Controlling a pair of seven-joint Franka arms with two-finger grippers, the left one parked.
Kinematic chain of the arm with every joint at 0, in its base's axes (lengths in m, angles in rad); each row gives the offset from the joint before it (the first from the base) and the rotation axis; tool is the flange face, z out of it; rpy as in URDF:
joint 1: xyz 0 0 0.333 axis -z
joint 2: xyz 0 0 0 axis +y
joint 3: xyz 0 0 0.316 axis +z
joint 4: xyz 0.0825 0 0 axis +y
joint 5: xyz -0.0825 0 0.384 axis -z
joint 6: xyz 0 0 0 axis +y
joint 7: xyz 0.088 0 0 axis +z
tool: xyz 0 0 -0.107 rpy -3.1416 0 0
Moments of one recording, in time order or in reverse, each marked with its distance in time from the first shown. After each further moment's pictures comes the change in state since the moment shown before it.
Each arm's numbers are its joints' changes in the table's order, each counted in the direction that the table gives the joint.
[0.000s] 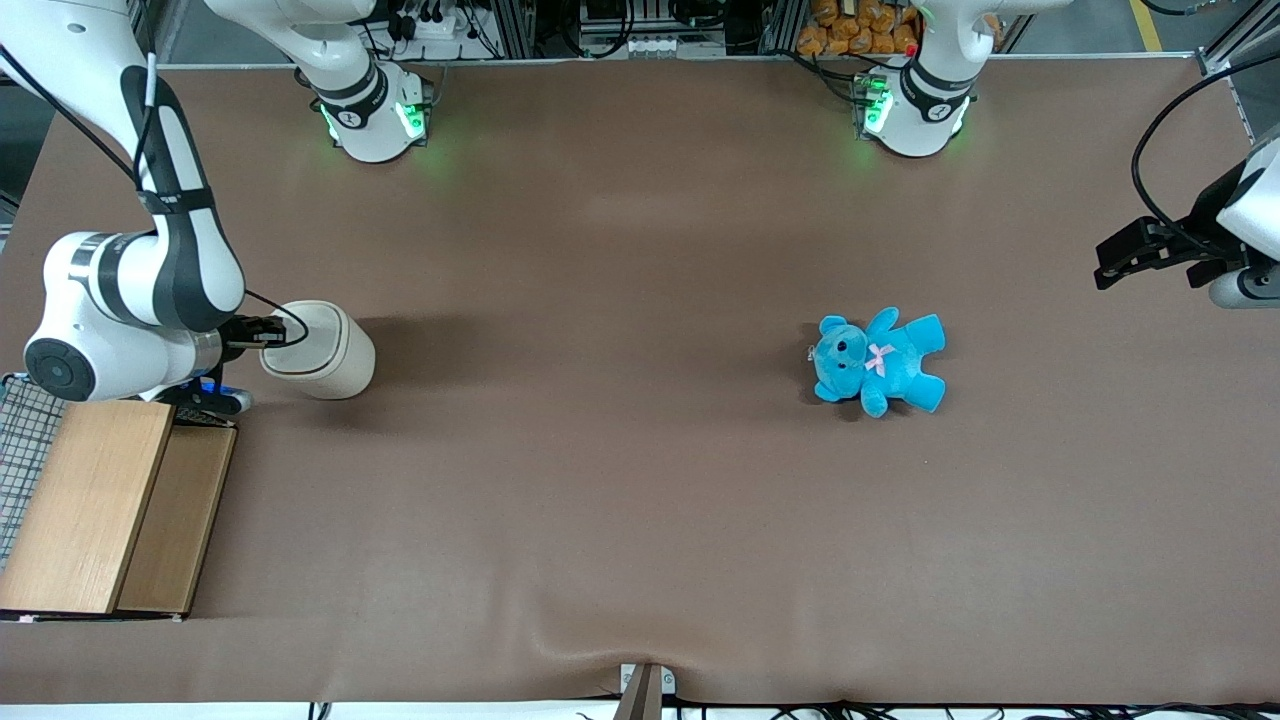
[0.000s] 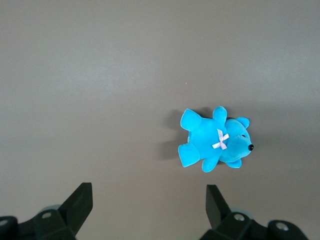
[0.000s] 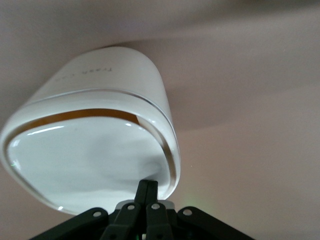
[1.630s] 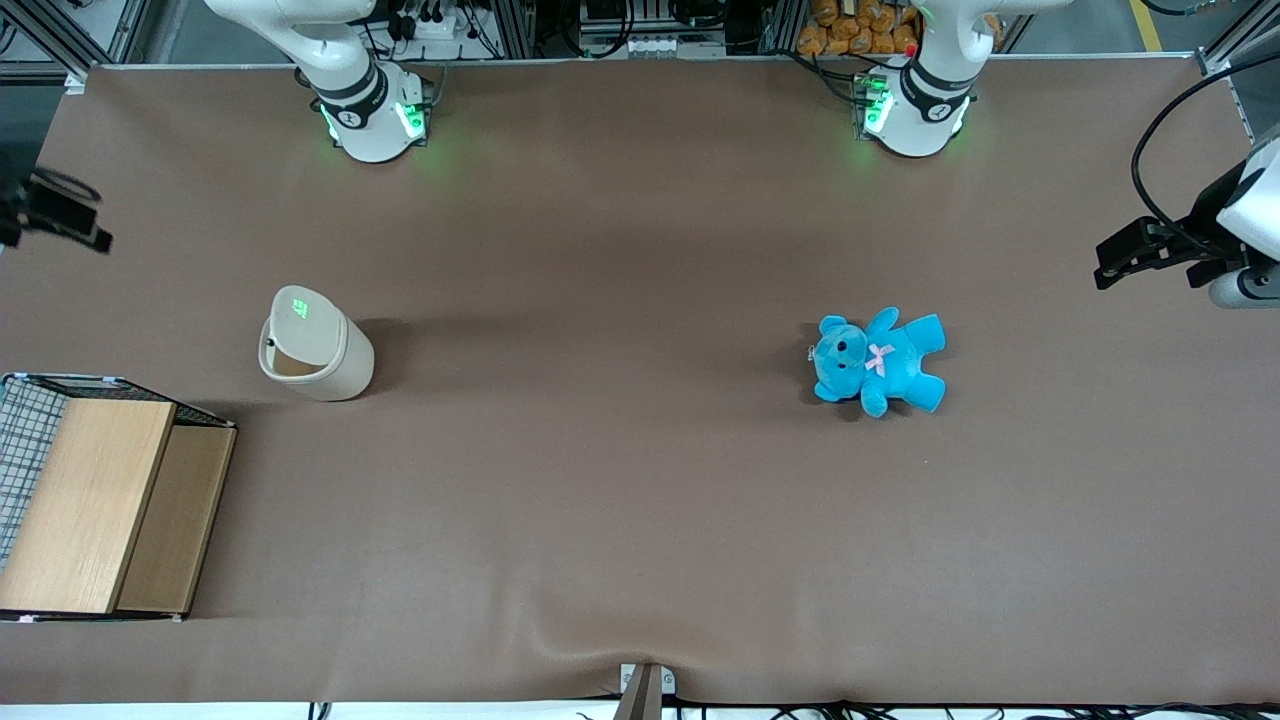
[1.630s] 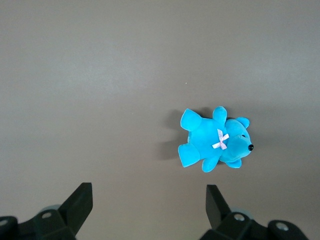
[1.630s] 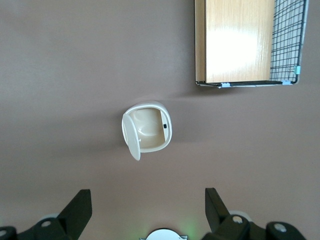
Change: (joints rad) arm 0.000 -0.325 0.003 -0.477 0.000 0.368 0.069
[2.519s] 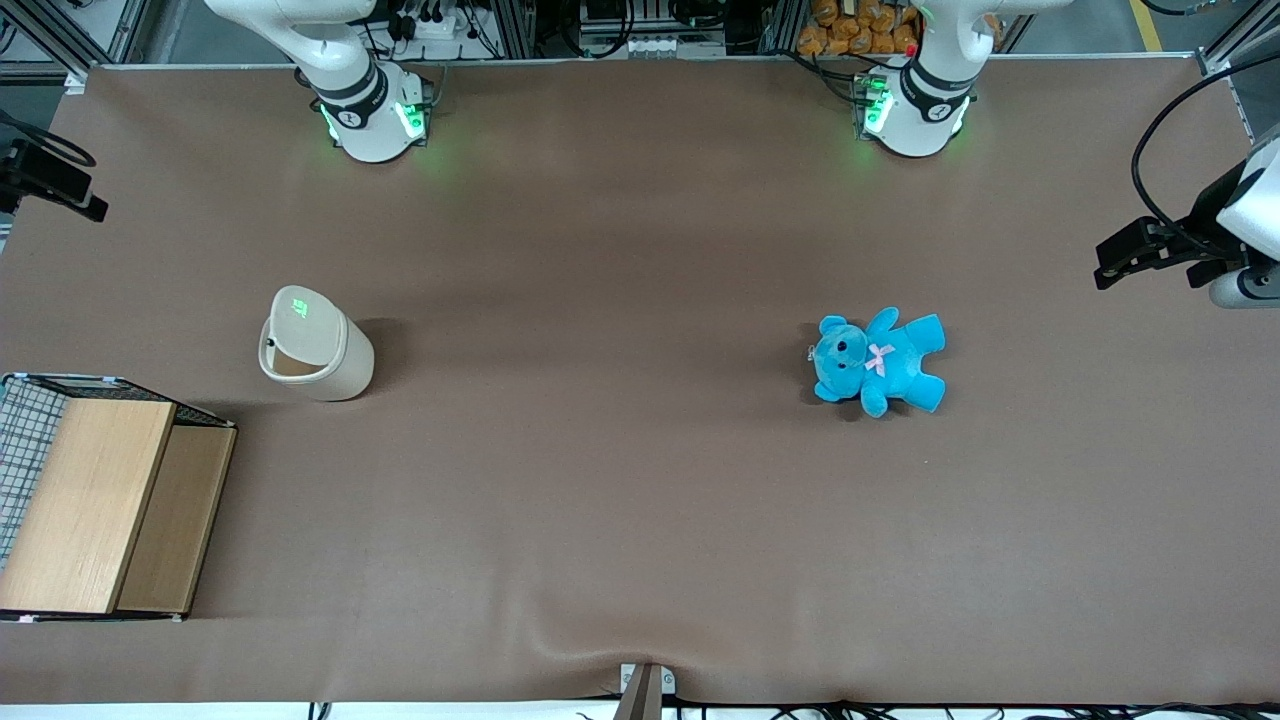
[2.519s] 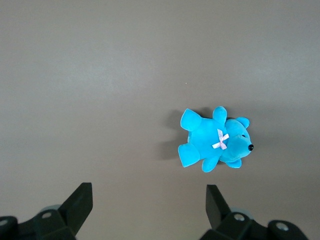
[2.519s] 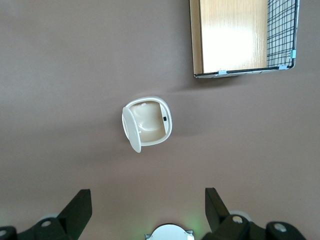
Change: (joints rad) arm 0.000 -0.062 -0.001 0.071 0.000 -0.017 -0.043
